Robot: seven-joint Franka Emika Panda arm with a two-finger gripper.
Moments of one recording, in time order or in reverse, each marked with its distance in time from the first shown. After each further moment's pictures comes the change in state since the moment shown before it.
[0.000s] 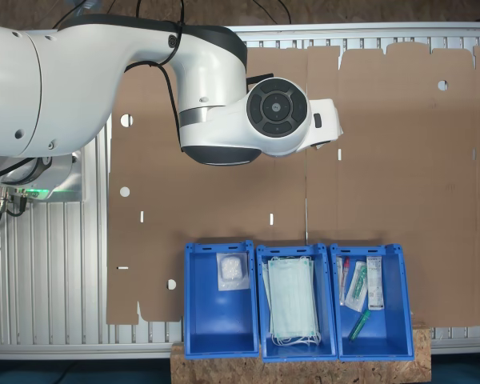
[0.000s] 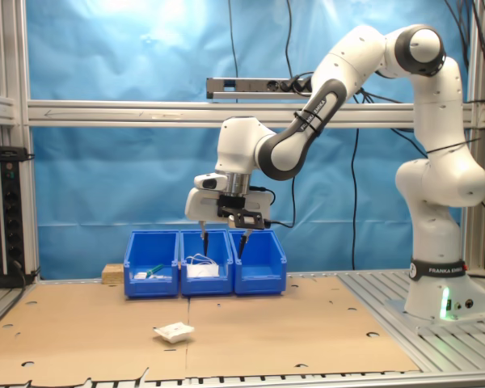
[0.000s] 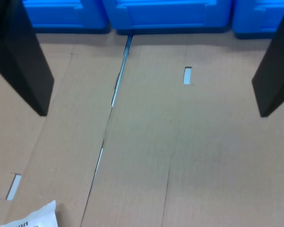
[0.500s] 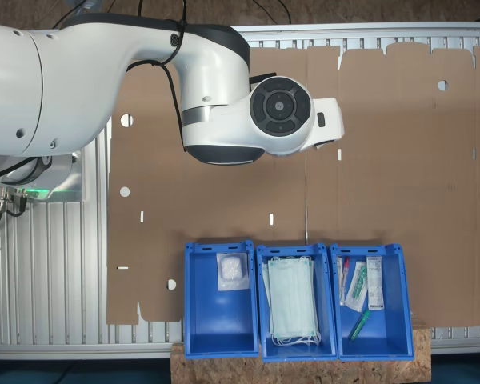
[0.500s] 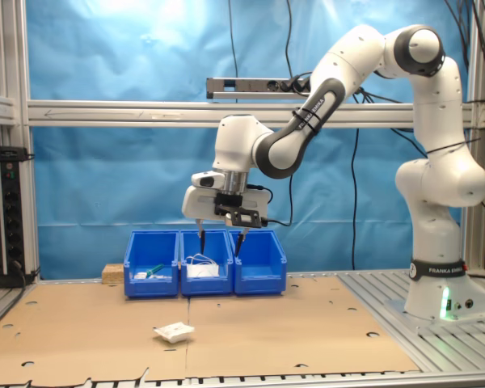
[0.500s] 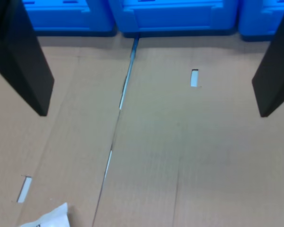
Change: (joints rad) arm 0.001 0.007 0.000 0.019 0.000 -0.007 0.000
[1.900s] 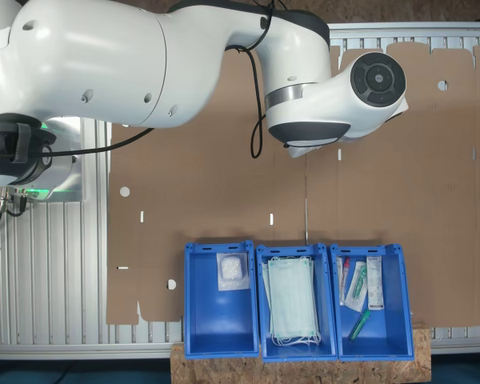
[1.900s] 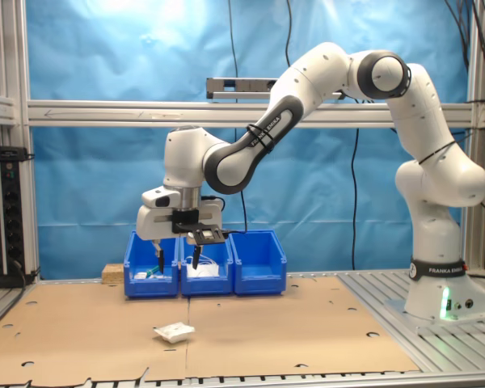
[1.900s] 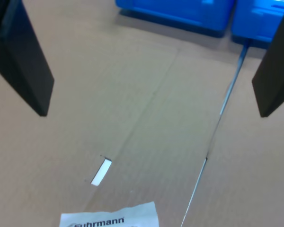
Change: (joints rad) arm 0.004 0.351 0.011 0.442 0.002 -0.180 -0.239
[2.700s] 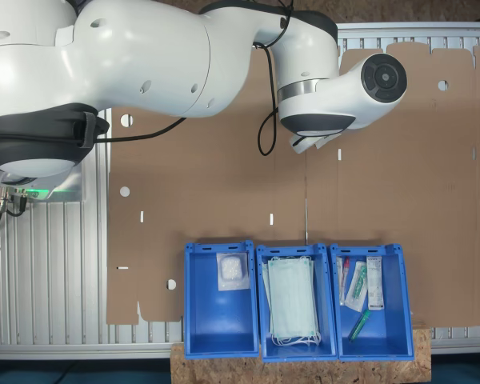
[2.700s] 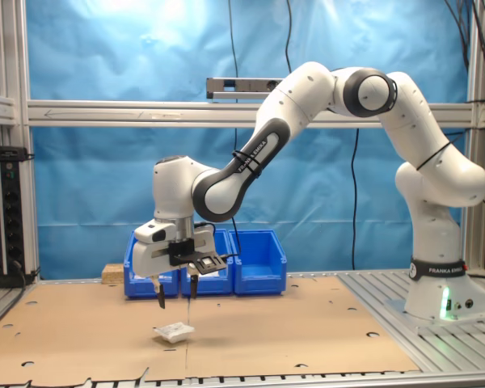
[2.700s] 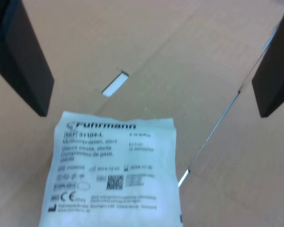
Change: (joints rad) arm 0.000 0.173 0.034 0.110 0.074 -0.033 -0.182
